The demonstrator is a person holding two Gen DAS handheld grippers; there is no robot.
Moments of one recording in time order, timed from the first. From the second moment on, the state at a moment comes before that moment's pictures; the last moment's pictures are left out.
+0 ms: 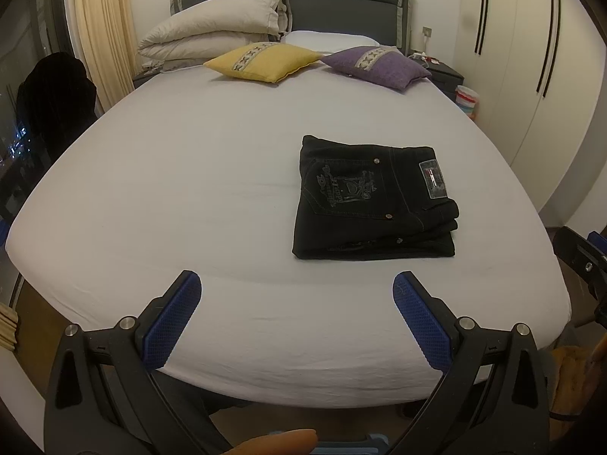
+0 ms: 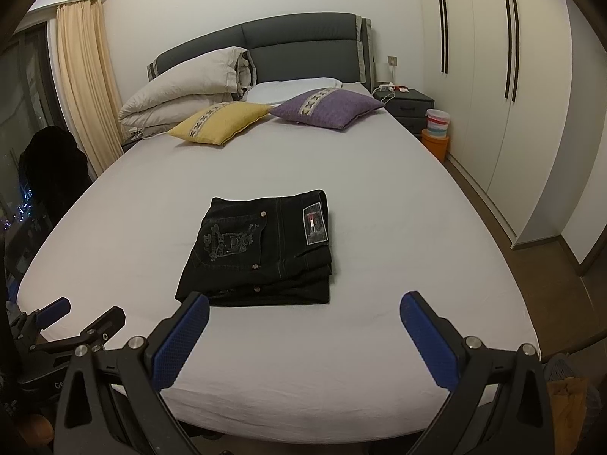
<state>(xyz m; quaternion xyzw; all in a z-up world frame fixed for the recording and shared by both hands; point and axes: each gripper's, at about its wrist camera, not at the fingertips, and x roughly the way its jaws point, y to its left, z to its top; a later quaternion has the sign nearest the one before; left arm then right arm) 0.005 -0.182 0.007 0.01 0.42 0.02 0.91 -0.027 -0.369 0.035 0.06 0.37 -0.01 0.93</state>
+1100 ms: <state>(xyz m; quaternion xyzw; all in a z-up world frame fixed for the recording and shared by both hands) 0.008 -0.183 0.005 0.01 0.42 0.02 0.91 -0.026 -0.370 0.031 0.06 0.37 -0.01 0.93</state>
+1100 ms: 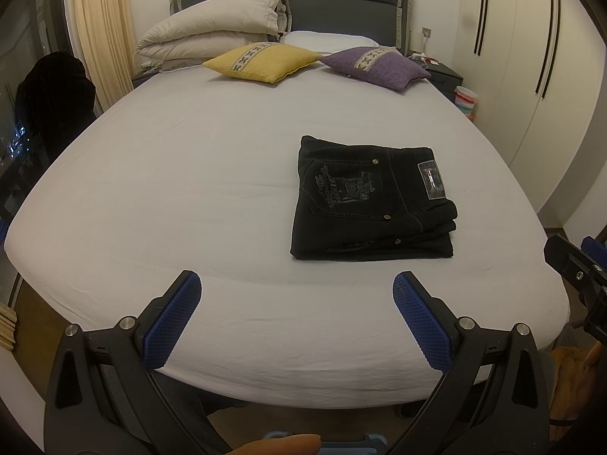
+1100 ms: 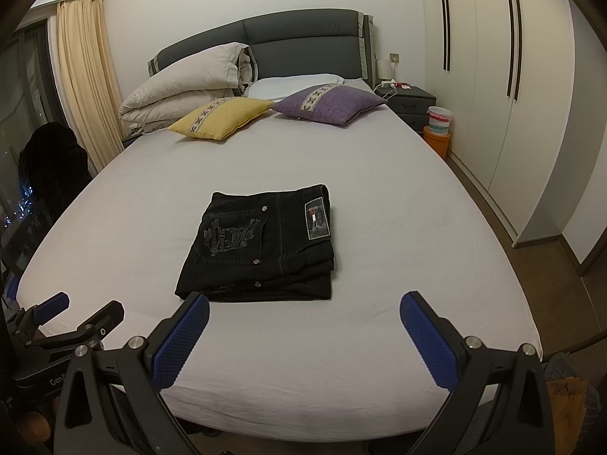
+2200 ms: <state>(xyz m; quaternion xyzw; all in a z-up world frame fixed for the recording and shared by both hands) 0.008 -0.186 0.001 0.01 0.42 0.02 0.91 -0.031 -0.368 0.022 0.06 0.37 0.00 0.93</state>
